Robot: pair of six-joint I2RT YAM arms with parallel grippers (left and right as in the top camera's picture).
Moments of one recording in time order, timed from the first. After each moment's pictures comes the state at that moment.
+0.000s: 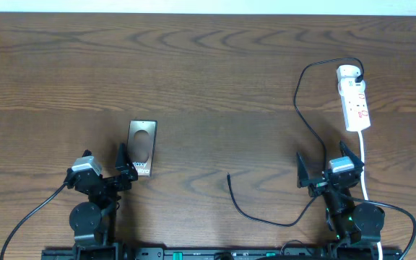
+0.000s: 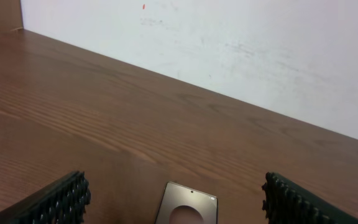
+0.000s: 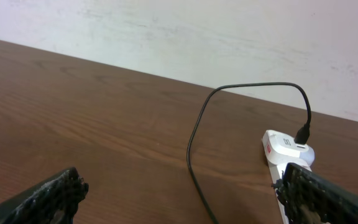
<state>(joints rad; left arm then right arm) 0.08 0.01 0.02 -0.11 0.02 -0.29 -0.03 0.03 0.01 -0.05 -0.25 -0.14</state>
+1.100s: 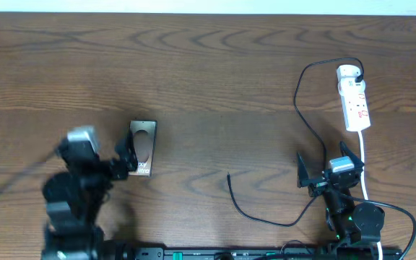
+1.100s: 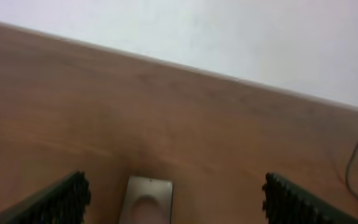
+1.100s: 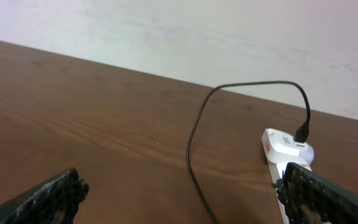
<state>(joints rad) 0.08 0.51 0.59 -0.42 0.21 -0.22 -0.03 0.03 0.01 -0.05 -0.24 -0.14</state>
